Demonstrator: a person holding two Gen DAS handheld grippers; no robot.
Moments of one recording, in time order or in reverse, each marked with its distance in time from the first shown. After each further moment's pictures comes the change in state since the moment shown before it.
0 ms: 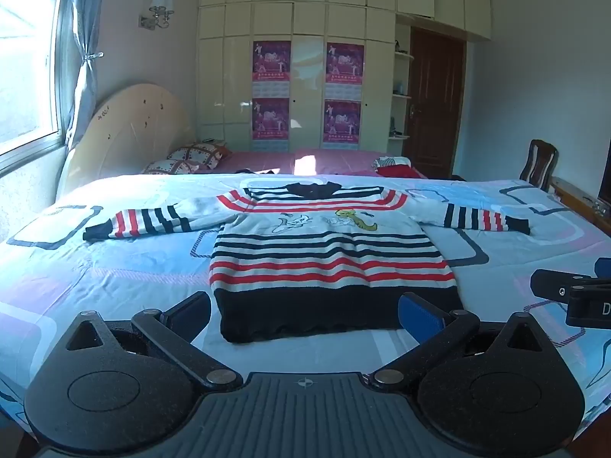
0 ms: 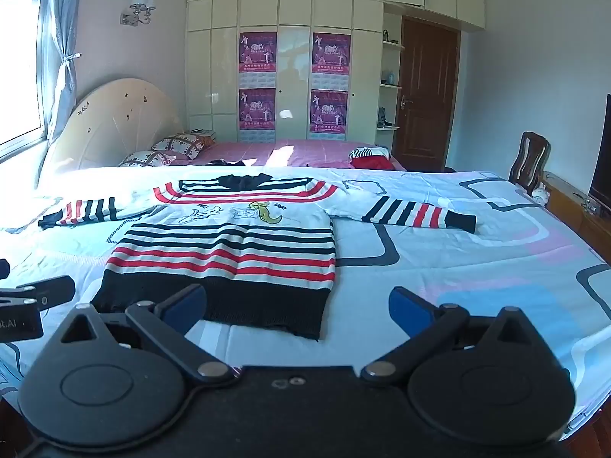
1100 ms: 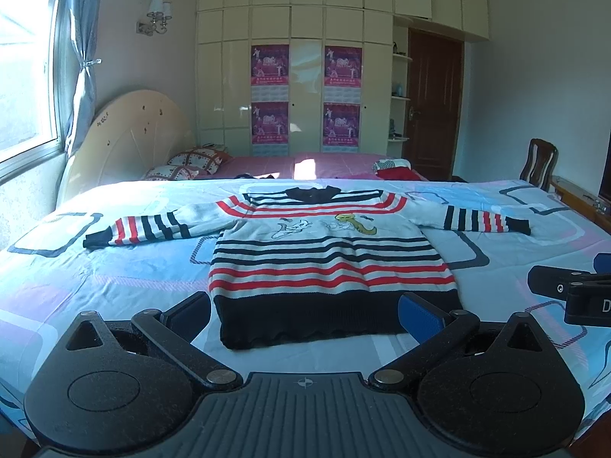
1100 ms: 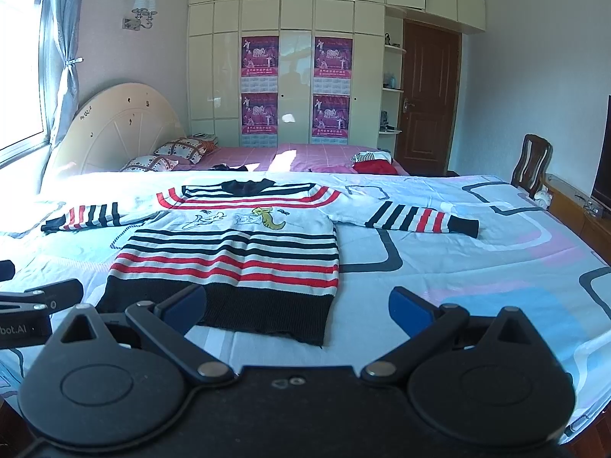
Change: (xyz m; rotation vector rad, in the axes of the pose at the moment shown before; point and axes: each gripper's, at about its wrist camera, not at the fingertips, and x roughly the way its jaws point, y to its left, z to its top) left arm 0.000 -0.005 0.004 0.017 0.002 0.000; right arm 0.001 0.002 0.004 0.005 -0.017 0.009
